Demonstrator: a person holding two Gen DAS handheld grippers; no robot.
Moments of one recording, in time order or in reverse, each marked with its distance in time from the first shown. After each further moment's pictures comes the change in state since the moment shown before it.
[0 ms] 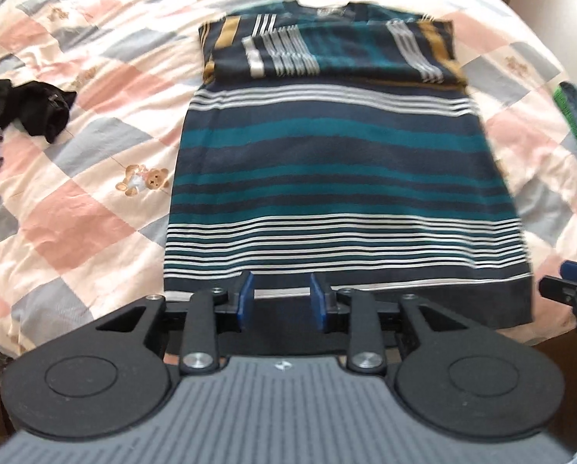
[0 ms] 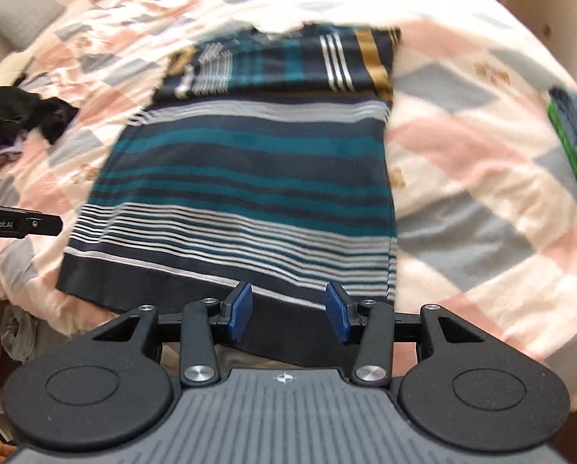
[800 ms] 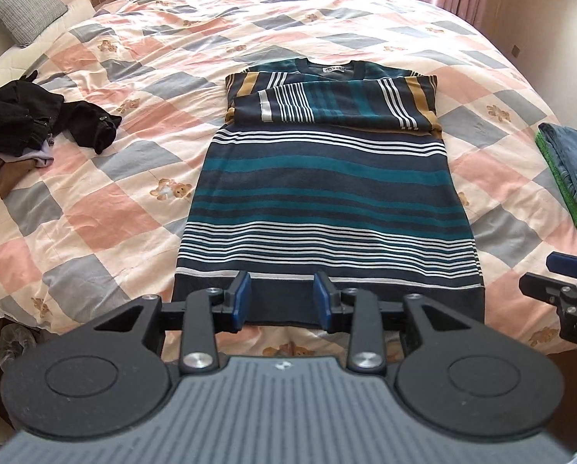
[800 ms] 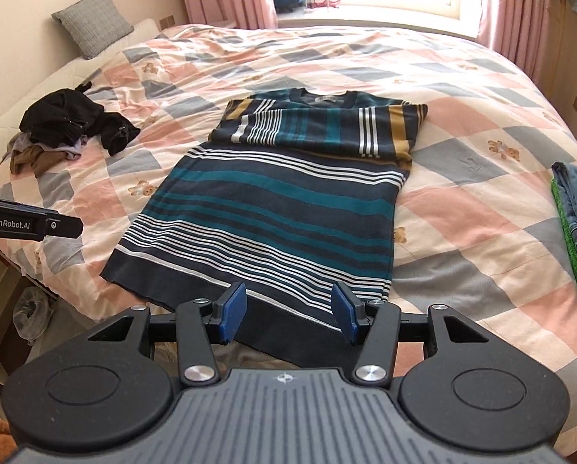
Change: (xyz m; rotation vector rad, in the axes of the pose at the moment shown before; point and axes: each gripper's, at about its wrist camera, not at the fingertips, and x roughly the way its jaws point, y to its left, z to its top) left arm -0.096 -0.039 -0.048 -0.066 -0.144 0.059; right arm -0.077 -0.002 -0.023 -0.131 -0.138 0.076
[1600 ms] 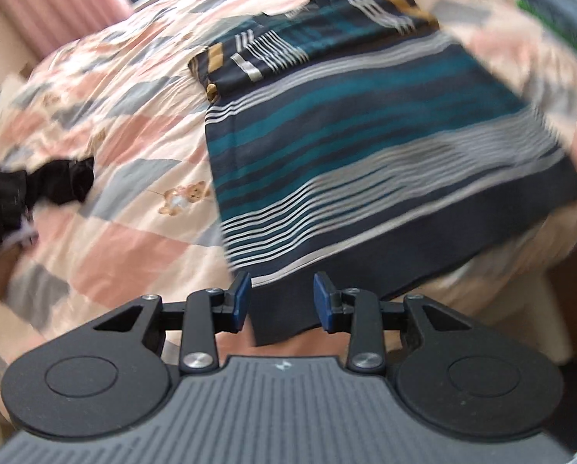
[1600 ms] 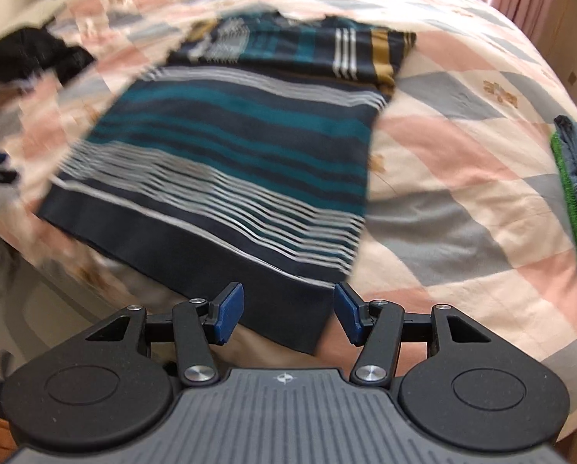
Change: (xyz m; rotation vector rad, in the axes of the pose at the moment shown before) left arm 0.115 0.072 -0.031 0.467 0.031 0.039; right arm 0.088 -0.039 -0.036 -0.056 0.215 -0.134
